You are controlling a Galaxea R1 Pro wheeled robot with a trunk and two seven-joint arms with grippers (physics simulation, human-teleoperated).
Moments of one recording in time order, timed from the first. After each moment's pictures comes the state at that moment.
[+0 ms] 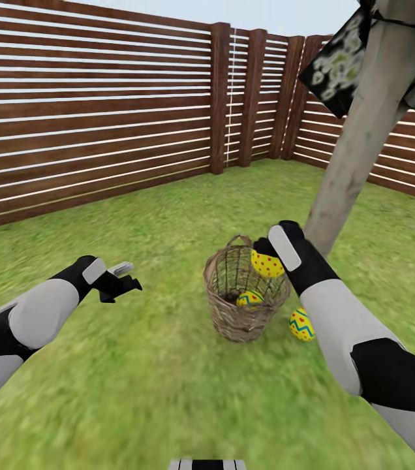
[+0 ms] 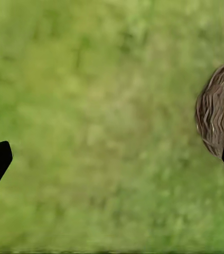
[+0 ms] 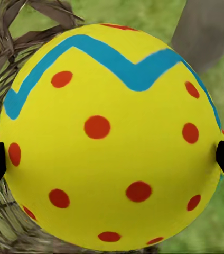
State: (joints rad) left arm -1.34 0.11 0.50 -0.08 -0.05 0.80 0.08; right arm -1.22 0.06 0.19 -0.77 -0.66 0.84 -0.71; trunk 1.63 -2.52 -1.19
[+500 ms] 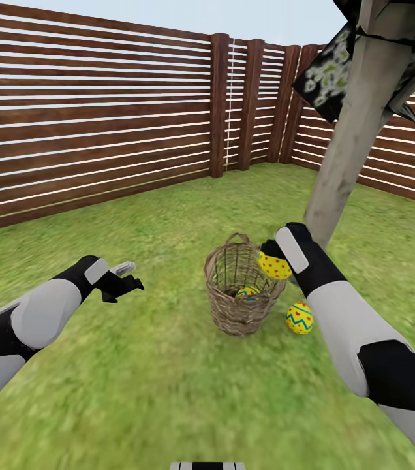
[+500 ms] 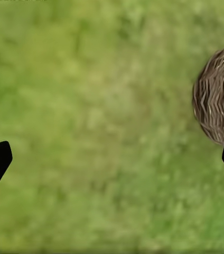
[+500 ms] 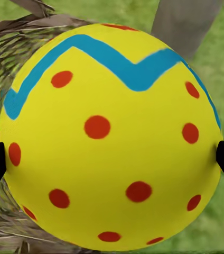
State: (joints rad) left arm -1.34 0.10 0.50 -0.08 -0.05 0.80 0.08; right arm -1.21 0.02 0.18 -0.77 -0.66 0.84 -0.71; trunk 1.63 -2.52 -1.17
